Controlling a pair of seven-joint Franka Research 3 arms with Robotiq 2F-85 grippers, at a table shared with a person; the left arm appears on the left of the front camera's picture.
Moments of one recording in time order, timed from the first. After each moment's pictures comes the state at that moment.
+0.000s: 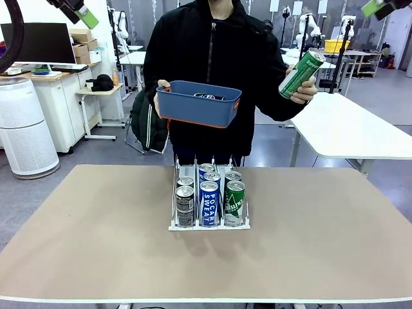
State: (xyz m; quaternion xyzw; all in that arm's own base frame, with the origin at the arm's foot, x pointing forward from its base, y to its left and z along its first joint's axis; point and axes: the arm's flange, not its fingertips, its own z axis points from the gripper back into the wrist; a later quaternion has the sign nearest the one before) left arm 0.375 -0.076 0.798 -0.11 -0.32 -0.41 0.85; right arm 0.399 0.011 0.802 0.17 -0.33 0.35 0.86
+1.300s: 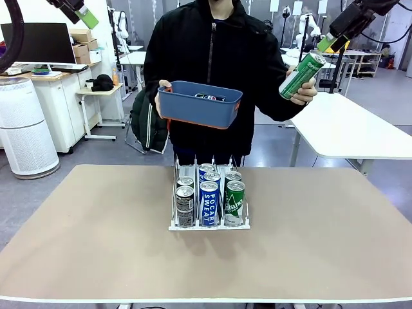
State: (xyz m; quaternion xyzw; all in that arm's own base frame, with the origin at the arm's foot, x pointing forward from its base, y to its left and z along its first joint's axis) left arm 0.375 -0.076 0.798 -0.11 -0.32 -0.41 0.85; right arm 0.481 0.057 0.750 0.16 -0.26 0.37 0.88
